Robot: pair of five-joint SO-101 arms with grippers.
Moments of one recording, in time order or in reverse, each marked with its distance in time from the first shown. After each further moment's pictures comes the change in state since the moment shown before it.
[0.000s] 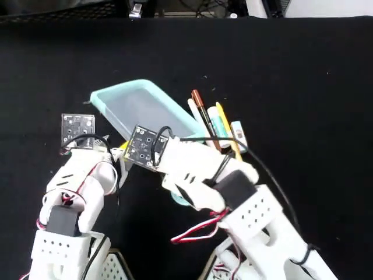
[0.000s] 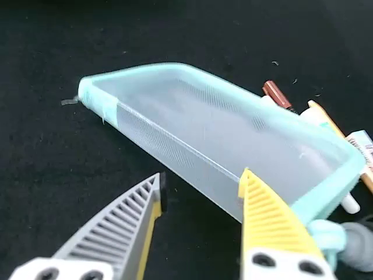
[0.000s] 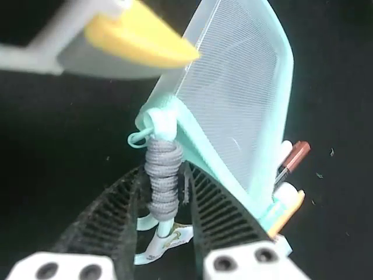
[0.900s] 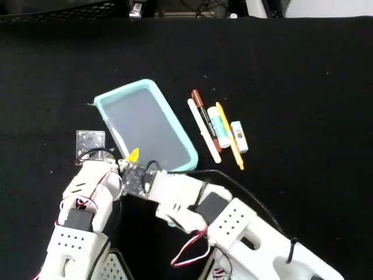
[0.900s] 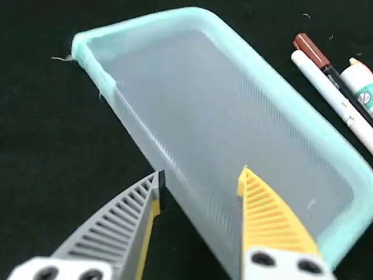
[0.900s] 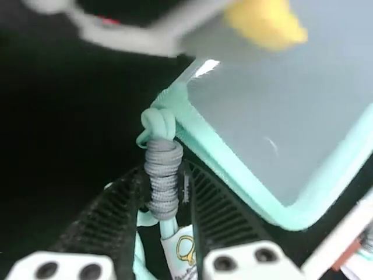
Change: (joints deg) left arm 0.5 0.1 22.3 -20.1 0.0; right arm -7.7 -1.6 24.9 -16.5 -8.5
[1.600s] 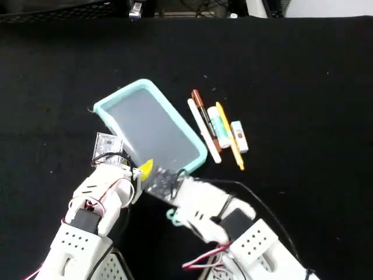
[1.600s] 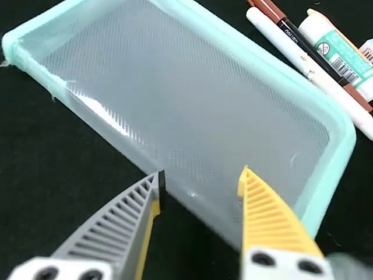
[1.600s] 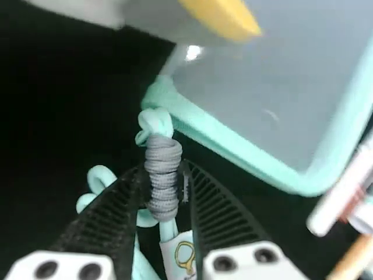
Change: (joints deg) left arm 6.9 1.9 0.1 1.2 -1.2; right arm 8.3 -23.8 15.3 6.7 0.4
